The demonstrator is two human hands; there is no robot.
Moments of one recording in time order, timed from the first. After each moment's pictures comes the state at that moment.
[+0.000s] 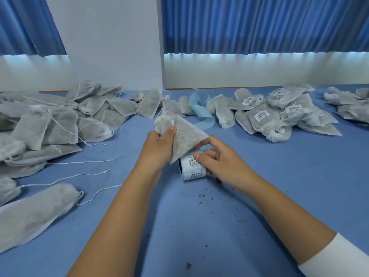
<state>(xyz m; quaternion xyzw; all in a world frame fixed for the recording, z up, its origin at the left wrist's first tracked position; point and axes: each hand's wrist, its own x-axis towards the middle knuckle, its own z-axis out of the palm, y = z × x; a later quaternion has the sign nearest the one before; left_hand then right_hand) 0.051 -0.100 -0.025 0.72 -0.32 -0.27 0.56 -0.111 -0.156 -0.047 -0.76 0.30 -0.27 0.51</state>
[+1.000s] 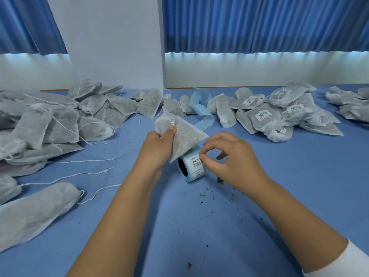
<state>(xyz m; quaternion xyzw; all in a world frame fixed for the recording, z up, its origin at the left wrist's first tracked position) 0.057 -0.105 -0.030 0.70 -0.29 -0.30 0.58 -0.122 -0.146 -0.035 -0.86 0.29 -0.36 0.19</state>
